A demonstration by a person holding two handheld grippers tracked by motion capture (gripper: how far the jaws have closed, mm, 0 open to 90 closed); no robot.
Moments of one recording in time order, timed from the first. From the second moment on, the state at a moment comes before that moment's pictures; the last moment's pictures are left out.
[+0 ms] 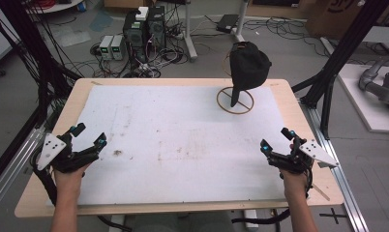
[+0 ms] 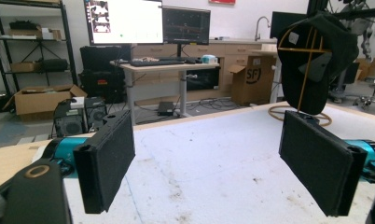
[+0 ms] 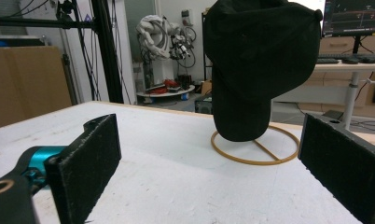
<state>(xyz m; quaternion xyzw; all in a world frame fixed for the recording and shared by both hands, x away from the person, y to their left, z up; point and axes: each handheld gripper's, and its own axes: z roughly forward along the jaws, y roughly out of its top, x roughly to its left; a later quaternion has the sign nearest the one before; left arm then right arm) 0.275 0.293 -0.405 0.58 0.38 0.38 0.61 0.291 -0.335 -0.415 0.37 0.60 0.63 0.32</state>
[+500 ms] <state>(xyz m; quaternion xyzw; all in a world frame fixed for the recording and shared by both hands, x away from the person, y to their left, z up) 0.273 0.292 -0.403 0.58 0.37 0.39 0.62 0.290 -0.334 -0.413 0.37 0.60 0.63 0.32</state>
